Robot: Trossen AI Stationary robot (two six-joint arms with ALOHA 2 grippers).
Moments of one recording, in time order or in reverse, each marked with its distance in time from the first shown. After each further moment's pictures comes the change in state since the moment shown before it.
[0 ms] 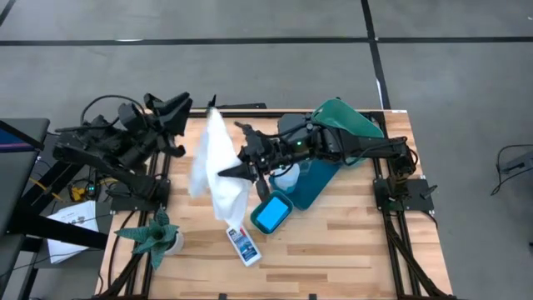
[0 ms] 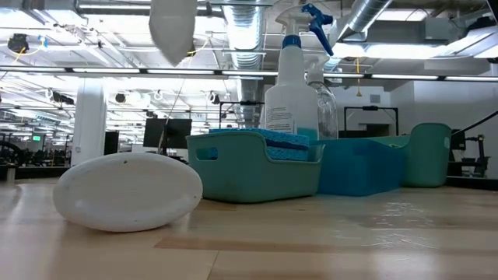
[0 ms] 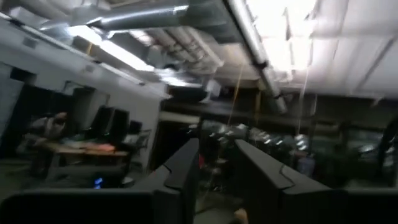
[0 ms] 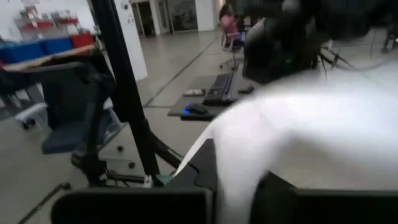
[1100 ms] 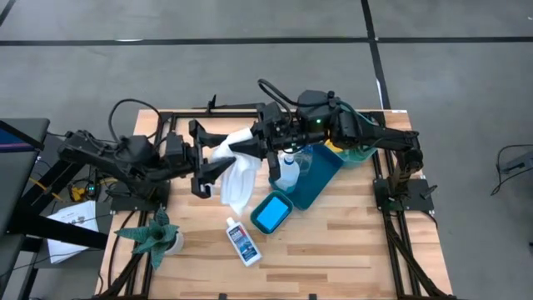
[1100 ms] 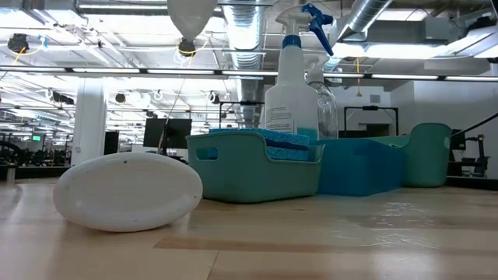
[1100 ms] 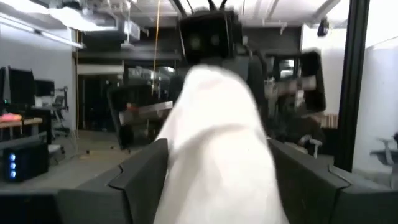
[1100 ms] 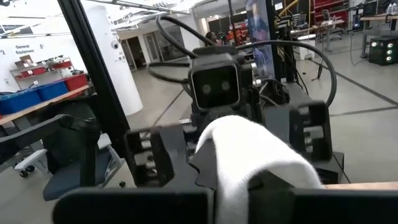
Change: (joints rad) left arm -0.020 0.128 0.000 -0.269 0.280 -0.187; right arm -0.063 -0.074 0.001 0.026 0.003 0.128
